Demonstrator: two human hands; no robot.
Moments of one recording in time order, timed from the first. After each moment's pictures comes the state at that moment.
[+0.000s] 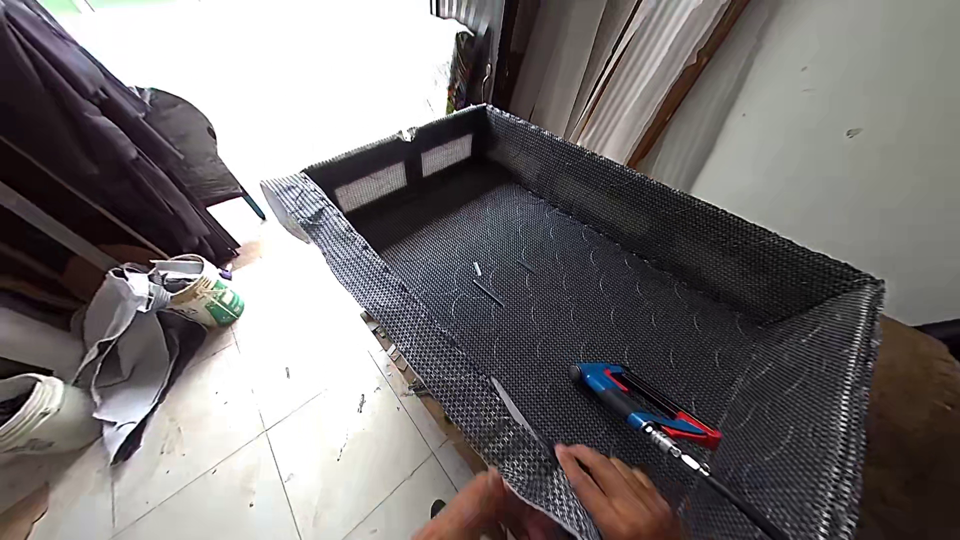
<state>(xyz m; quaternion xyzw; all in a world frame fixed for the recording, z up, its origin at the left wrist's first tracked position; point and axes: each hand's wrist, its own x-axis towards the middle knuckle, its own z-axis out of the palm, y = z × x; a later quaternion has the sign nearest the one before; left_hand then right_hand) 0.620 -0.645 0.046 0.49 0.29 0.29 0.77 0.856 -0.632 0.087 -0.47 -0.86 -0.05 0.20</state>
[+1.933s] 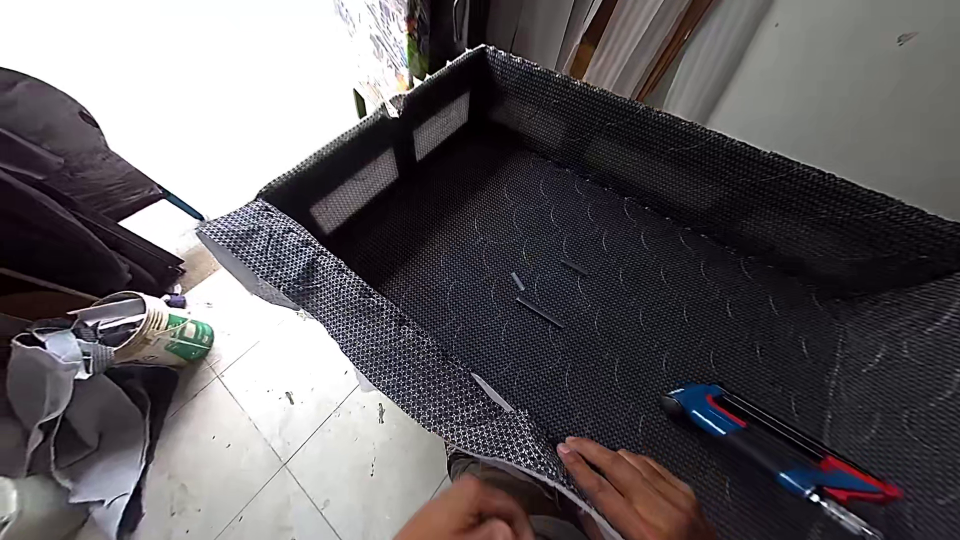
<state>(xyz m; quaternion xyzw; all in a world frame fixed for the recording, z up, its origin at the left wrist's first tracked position) 0.415 -0.474 0.066 0.64 0.24 0.27 0.68 0.677 -0.486 0.092 -0.48 -0.85 -0.02 0.20</state>
